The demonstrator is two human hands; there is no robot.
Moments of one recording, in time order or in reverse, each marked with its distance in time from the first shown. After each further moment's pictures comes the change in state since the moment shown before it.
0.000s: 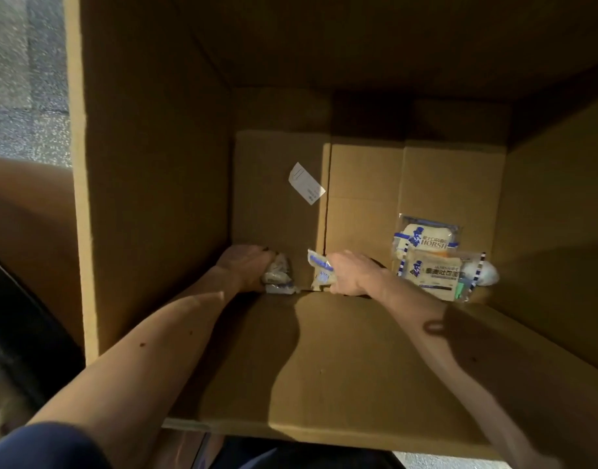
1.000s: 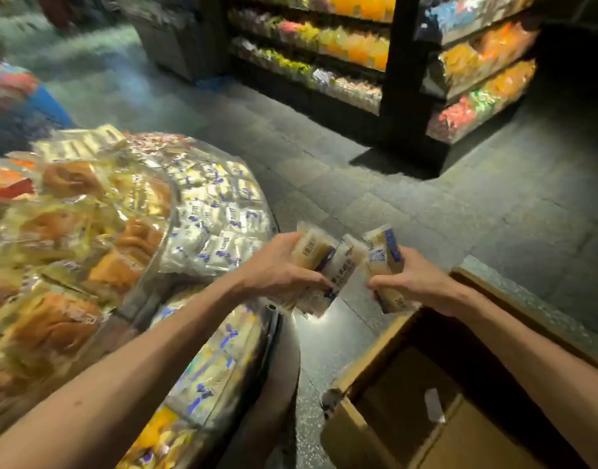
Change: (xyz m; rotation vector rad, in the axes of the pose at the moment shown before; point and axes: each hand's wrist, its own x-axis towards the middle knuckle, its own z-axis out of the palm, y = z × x) left_hand -0.522 -0.053 -0.056 -1.244 1.250 -0.248; right_hand -0.306 -0.342 -0.209 0.179 0.272 -0.784
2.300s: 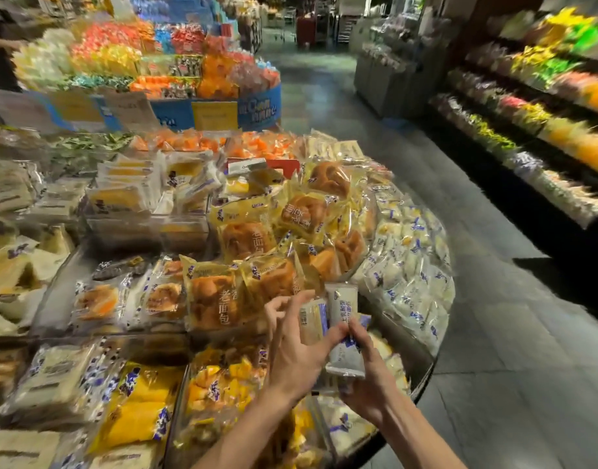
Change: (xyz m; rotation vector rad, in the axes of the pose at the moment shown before) left_hand -0.203 -0.179 -0.069 -0.256 1.114 -0.226; right_hand 0.045 -0.134 0.356 0.895 -0.680 0.321
